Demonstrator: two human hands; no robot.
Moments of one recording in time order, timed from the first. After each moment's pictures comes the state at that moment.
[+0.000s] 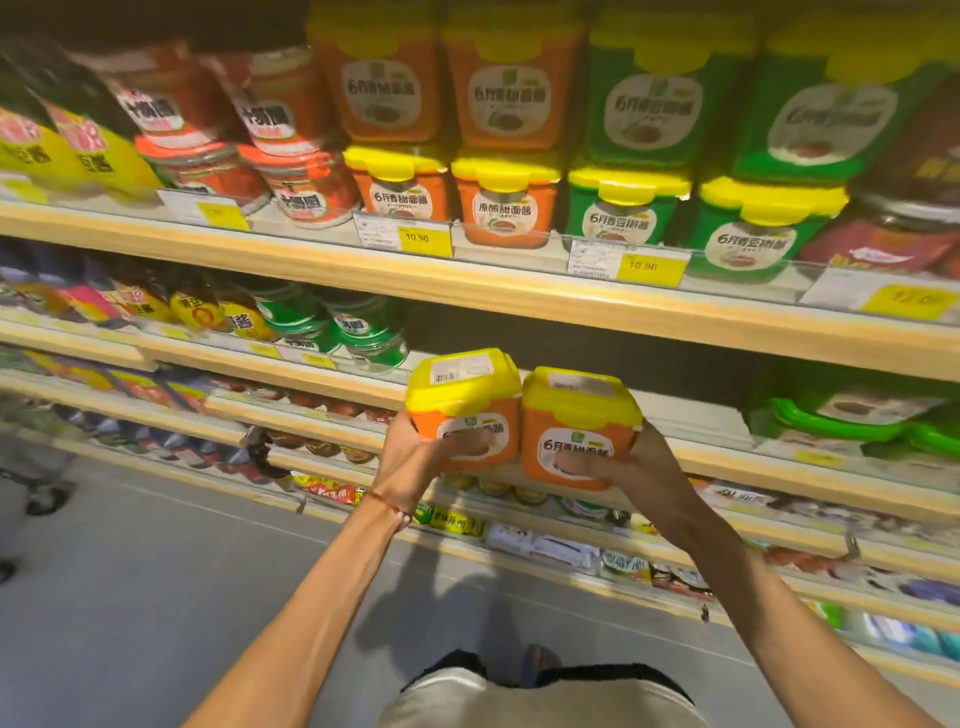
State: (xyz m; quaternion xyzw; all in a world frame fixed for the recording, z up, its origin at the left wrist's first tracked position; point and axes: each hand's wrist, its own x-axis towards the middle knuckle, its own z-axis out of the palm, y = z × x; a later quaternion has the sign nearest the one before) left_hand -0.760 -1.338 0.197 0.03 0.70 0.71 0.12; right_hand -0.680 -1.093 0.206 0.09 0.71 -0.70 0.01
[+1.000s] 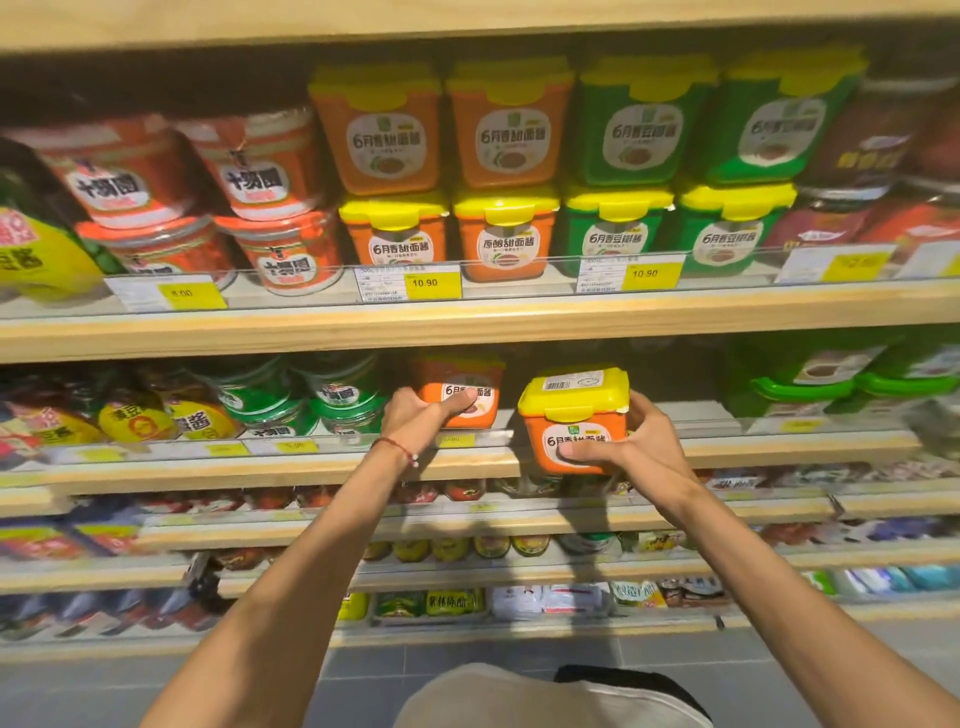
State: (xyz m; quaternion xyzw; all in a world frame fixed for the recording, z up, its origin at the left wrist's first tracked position) left_hand -0.903 -1.340 0.182 0.05 0.83 0.52 0.18; right_hand -0.712 -1.124 0.188 0.24 0.73 -0.63 -0.15
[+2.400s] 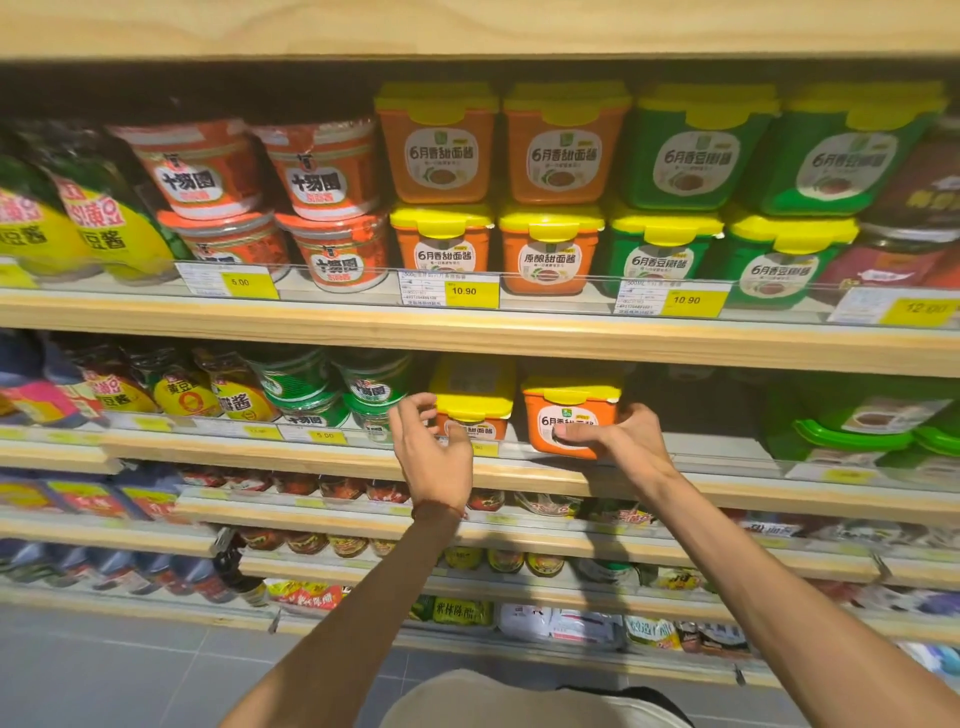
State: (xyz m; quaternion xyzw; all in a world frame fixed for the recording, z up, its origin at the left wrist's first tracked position) left_hand -0.844 -1.338 0.167 0.04 0.78 0.61 -0.17; right_hand -0.771 -1.129 0.189 0.28 0.71 -0.64 -0.10
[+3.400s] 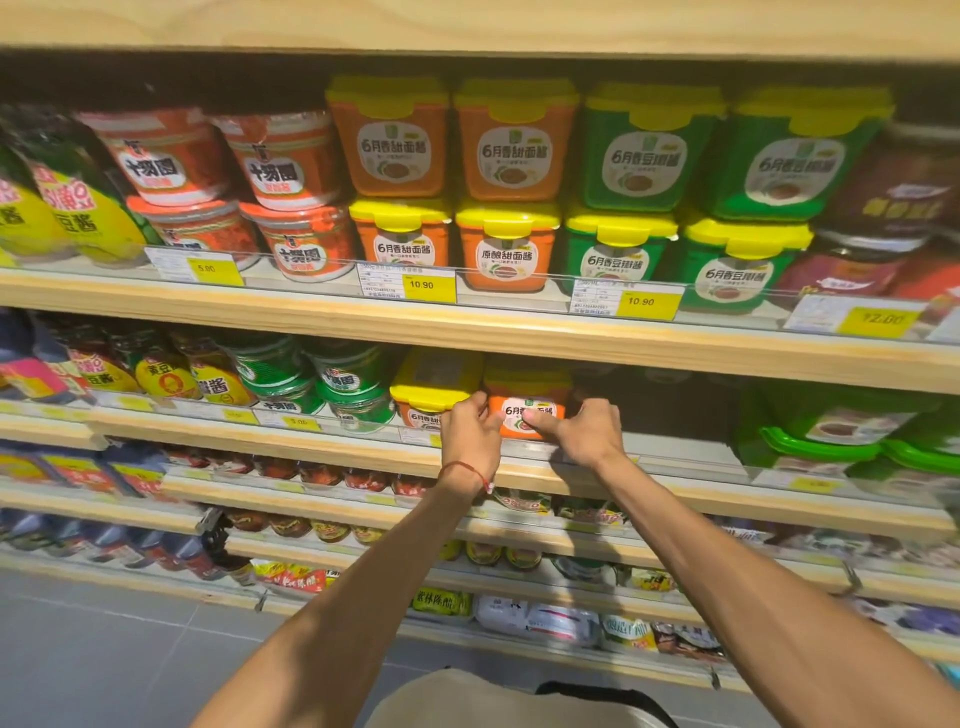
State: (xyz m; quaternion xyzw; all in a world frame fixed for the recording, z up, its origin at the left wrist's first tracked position) left_hand -0.842 -1.261 0.167 0.07 0.85 0.52 0.02; right_hand -0.797 -1.114 0.182 0.30 0.84 -0.44 -0.06
